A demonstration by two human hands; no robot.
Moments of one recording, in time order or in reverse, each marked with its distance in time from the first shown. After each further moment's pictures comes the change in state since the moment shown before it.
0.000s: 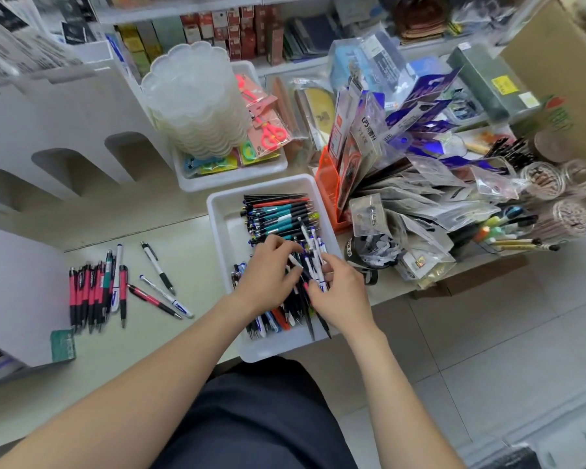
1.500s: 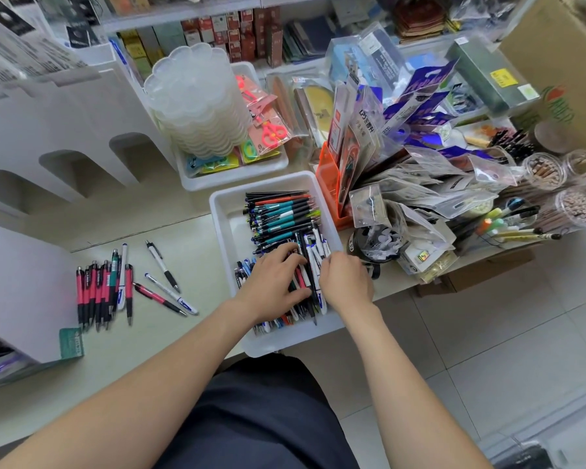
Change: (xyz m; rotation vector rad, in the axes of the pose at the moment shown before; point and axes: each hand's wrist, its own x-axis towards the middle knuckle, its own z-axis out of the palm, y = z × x) left_hand -0.018 -0.001 0.005 0.214 -0.125 0.123; right_hand 0.023 0.001 0.005 -0.416 0.064 0.080
